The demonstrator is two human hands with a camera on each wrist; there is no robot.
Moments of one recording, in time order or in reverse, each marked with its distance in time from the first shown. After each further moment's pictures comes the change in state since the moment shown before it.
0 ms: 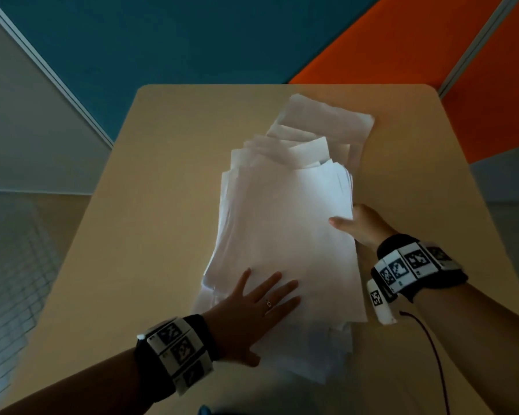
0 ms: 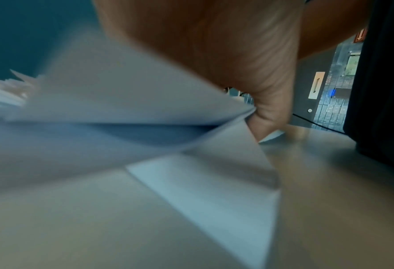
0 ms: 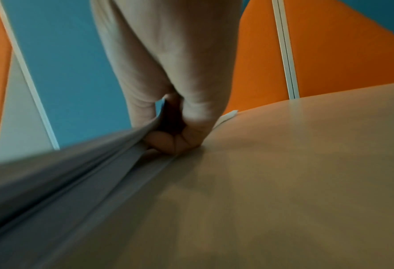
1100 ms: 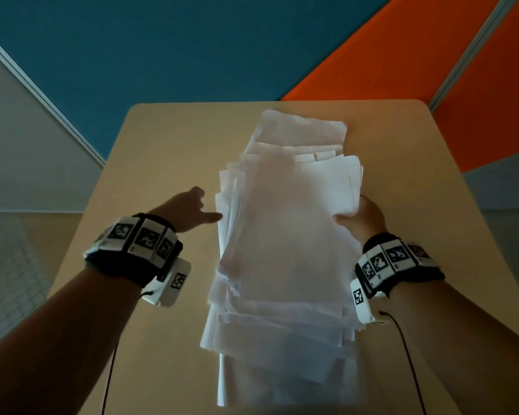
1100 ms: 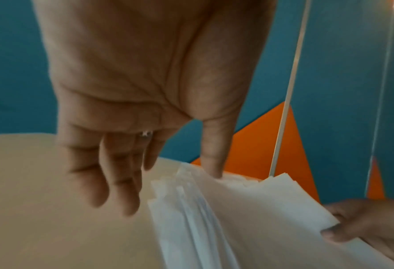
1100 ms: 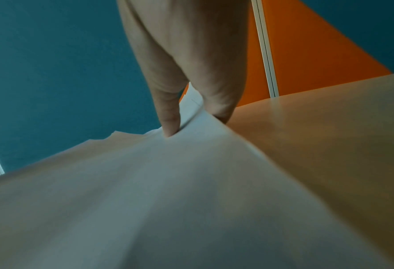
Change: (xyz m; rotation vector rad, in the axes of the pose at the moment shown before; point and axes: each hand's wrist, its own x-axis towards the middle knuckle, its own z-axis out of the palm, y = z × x) left_hand 0.020 -0.158 -0.105 -0.727 0.250 -0.861; right_hand 0.037 -0.017 -0.006 0.143 0.321 0.042
